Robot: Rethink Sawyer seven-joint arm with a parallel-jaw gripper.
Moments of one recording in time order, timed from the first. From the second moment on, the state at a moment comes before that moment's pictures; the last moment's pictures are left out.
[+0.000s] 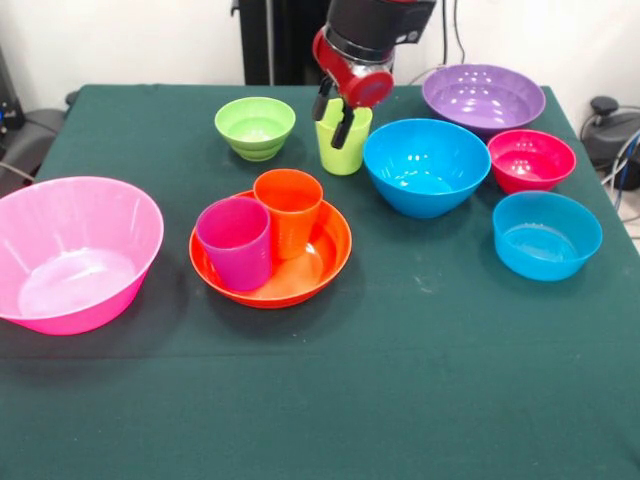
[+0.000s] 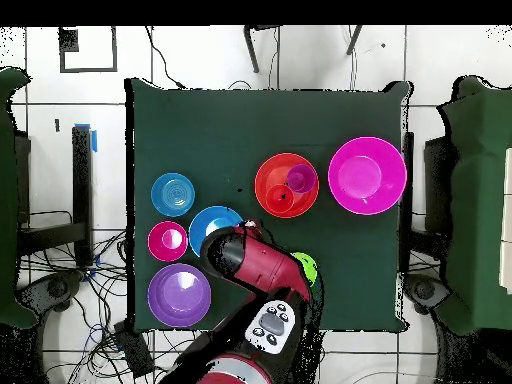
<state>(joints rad) 0.12 -0.48 -0.41 1.86 0.36 0.26 2.45</state>
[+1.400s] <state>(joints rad) 0.10 -0.45 -0.39 1.95 0.55 0.26 2.46</state>
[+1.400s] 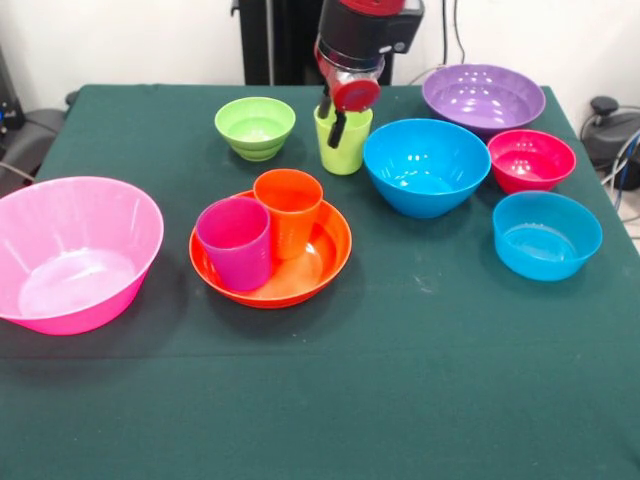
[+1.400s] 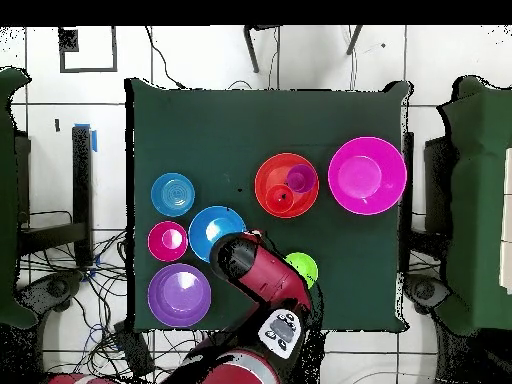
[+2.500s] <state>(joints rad) 0.10 -0.40 -0.30 2.00 0.63 0.20 2.51</state>
